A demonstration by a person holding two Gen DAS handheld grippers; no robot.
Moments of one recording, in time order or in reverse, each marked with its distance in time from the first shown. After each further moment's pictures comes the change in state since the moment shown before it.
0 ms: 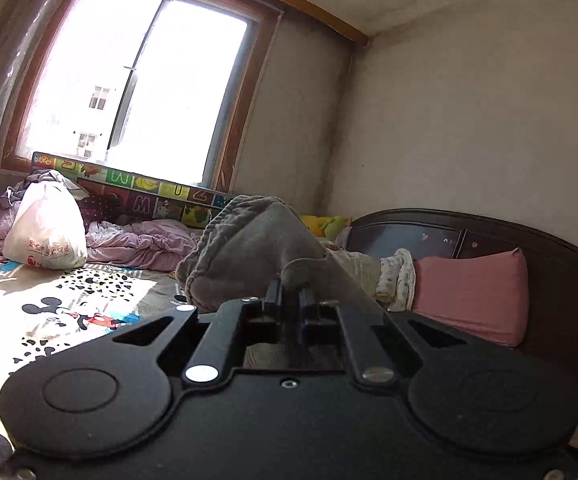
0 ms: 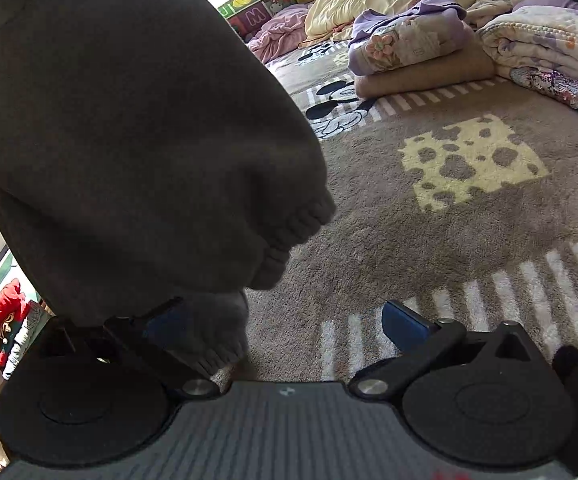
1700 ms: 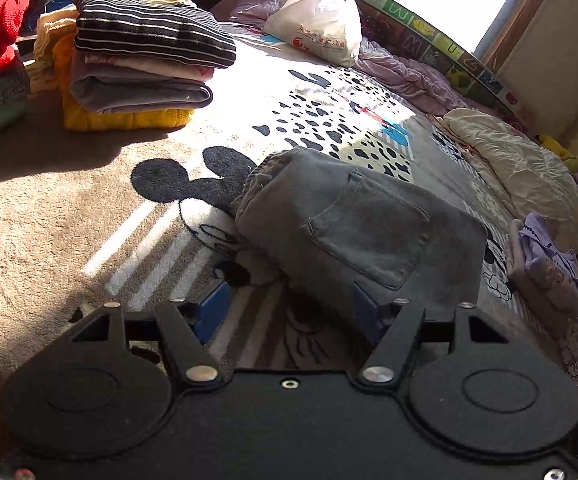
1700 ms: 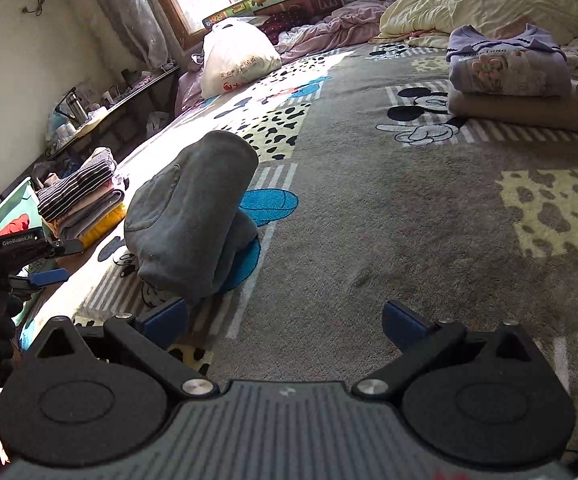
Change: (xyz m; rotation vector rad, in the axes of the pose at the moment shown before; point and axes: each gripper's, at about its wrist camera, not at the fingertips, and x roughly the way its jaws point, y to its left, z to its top) left arm -0.055 0.166 -0.142 -0.494 0.386 0.602; right arm 0.049 0.080 0.000 -0.224 0.070 0.039
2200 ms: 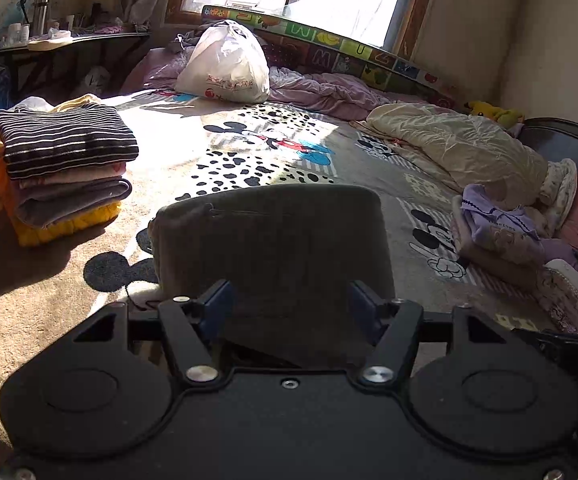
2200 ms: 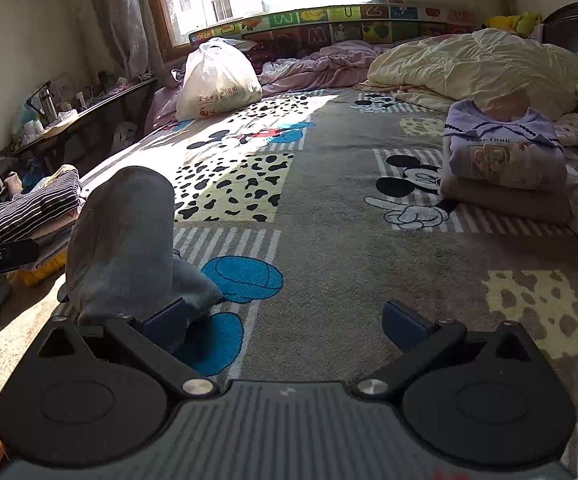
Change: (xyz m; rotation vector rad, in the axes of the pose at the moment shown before) left arm -0.057 -0.043 0.010 0.261 -0.098 -0.069; right arm 0.012 0.044 0.068 -0.106 -0.092 -0.168
